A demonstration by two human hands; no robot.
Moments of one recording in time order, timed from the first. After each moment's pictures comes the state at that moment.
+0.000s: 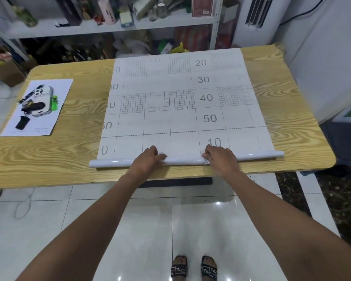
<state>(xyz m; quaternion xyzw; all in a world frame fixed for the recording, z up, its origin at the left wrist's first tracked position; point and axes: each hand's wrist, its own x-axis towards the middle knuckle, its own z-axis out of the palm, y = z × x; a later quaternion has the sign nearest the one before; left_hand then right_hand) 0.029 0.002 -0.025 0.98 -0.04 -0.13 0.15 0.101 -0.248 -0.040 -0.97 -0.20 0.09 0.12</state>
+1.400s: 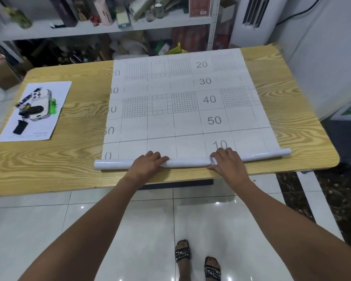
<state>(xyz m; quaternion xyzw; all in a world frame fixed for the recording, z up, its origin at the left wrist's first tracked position) 0.025 0.026 -0.027 0.98 -0.18 -0.09 0.04 0.094 -0.264 -0.078 -0.94 -0.30 -0.16 -0.01</state>
